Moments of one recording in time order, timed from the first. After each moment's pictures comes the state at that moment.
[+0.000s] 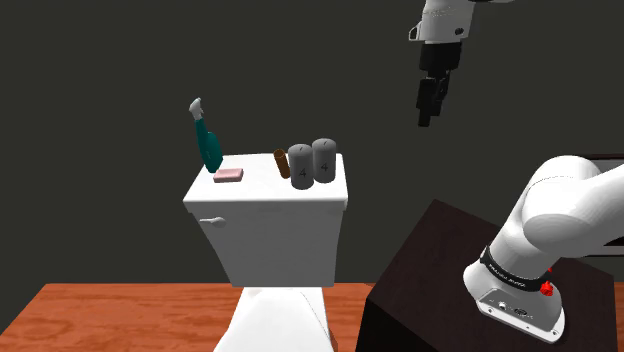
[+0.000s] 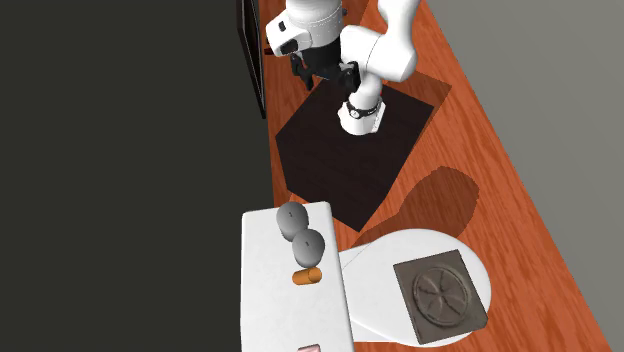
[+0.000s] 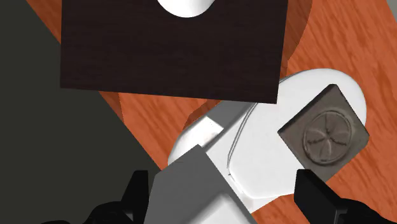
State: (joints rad) arm 0.00 -0.74 -0.07 -2.34 0.06 1.46 -0.13
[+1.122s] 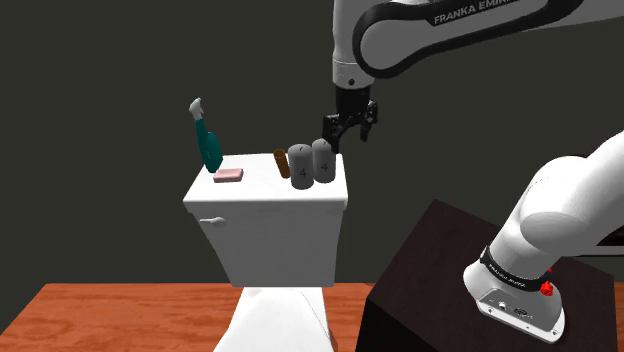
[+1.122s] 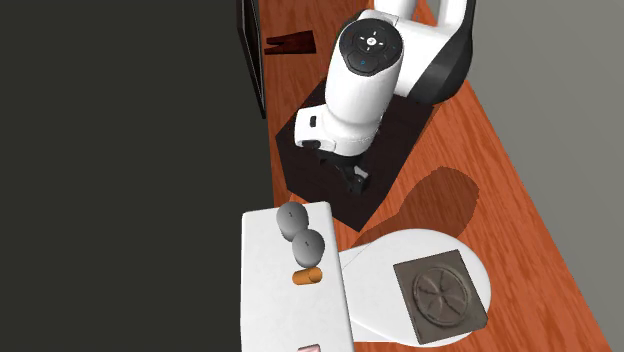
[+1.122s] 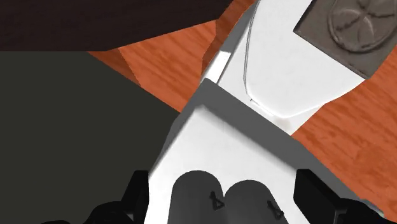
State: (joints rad) arm -0.05 -0.39 0.27 -2.26 0.08 1.89 0.46
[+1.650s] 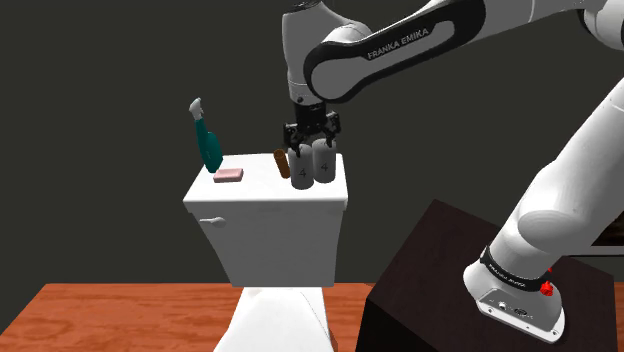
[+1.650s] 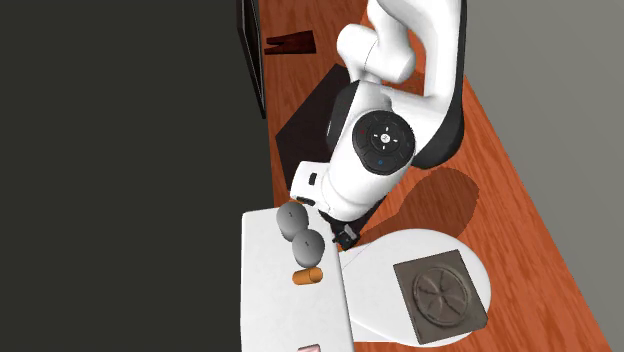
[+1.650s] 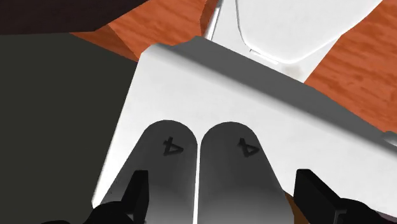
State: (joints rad) arm -0.09 -0.07 0.39 -2.05 -0.11 2.00 0.83
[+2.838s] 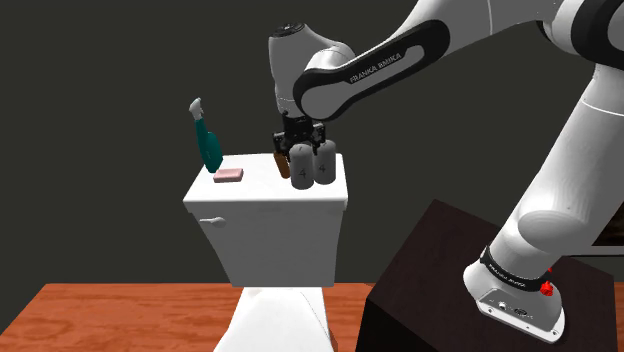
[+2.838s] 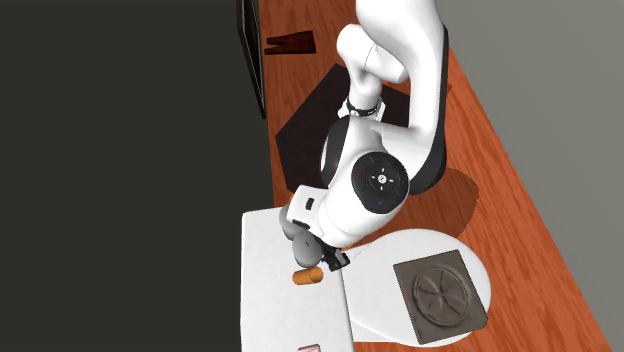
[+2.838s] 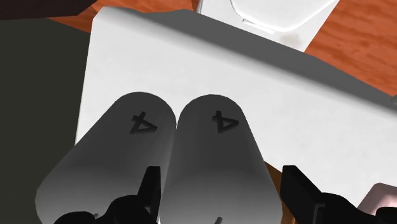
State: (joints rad) arm -0.08 0.06 0.41 -1.99 -0.24 2.10 1.00
